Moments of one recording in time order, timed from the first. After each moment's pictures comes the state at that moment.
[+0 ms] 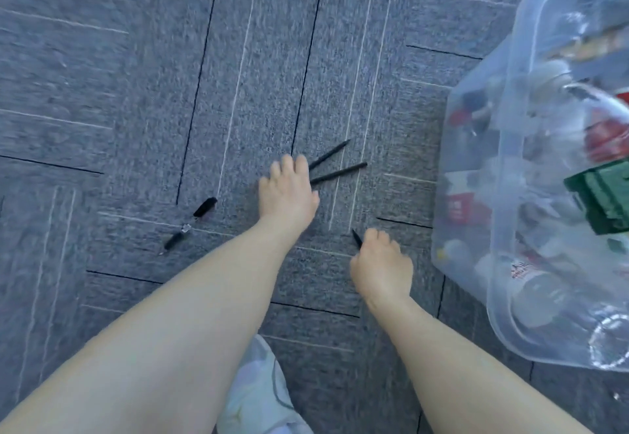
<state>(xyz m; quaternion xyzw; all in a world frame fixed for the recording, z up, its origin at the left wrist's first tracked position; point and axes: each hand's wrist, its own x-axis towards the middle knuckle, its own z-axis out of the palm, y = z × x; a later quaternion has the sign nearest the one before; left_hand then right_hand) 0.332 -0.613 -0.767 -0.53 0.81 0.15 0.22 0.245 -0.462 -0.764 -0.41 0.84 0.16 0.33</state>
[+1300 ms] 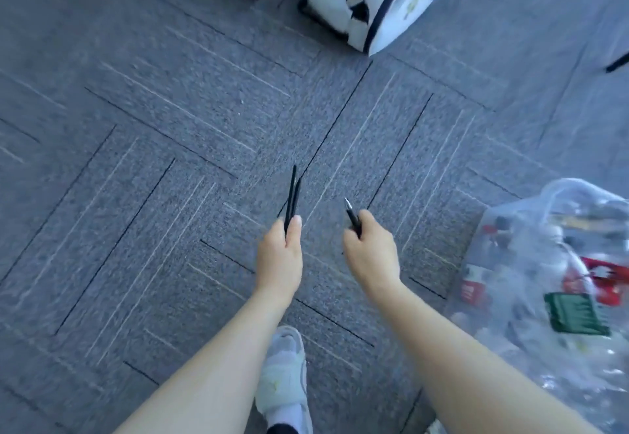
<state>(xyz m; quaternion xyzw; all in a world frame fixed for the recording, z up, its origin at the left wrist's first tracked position) 0.482 -0.594 -0.562 -0.75 0.44 0.46 -0.21 0.344 -0.592 -0.579 -0.43 0.78 -0.13 0.42</state>
